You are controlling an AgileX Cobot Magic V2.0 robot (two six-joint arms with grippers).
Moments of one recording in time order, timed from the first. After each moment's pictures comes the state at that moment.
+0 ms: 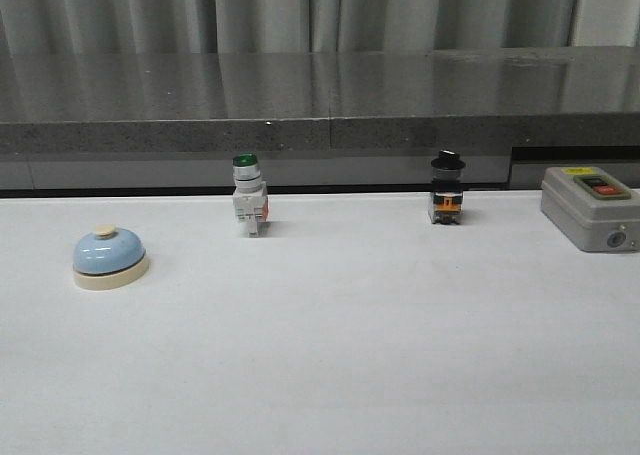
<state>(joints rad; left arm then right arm) 0.01 -0.01 0.00 -0.12 0.14 -0.03 -0.05 -0.01 0.03 0.02 0.07 0.02</state>
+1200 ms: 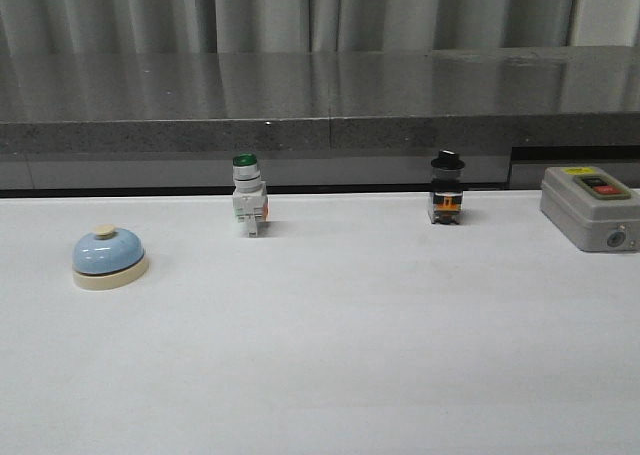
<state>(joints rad) 0.01 0.56 -0.52 -0.17 0.50 0.13 -0.05 -0.01 0.03 0.02 0.07 0.02</state>
